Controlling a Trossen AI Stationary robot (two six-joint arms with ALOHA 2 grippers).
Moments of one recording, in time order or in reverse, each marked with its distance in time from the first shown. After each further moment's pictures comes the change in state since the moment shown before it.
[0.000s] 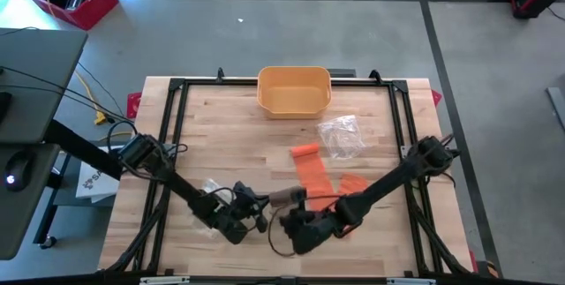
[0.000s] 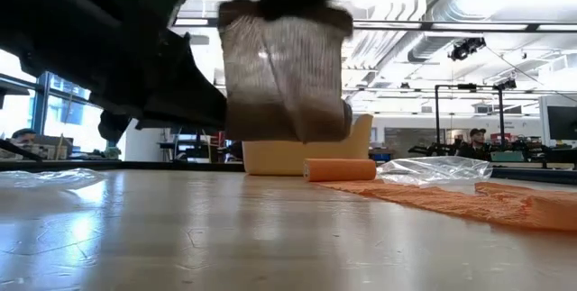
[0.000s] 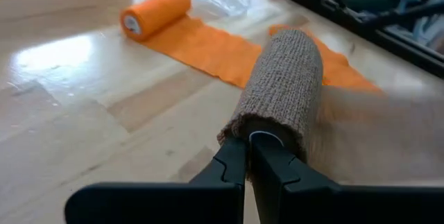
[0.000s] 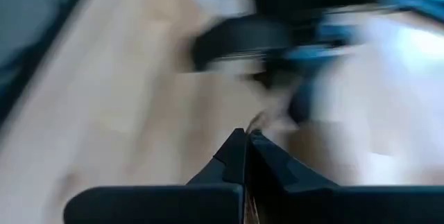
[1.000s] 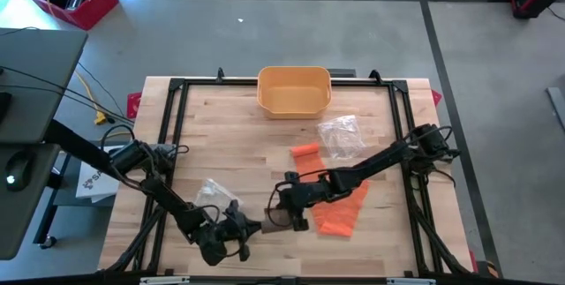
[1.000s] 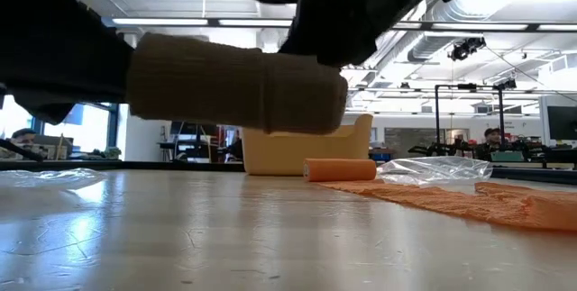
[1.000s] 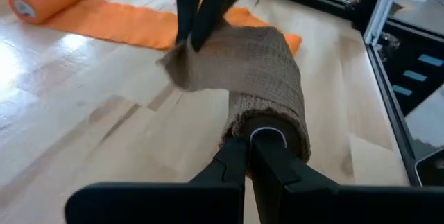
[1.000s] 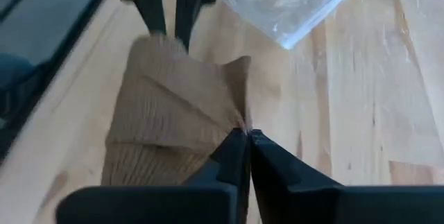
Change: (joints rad) left arm -0.195 0.000 0.000 0.094 0.052 0.177; right arm -0.225 -0.044 -0.253 0.326 -0.423 0.018
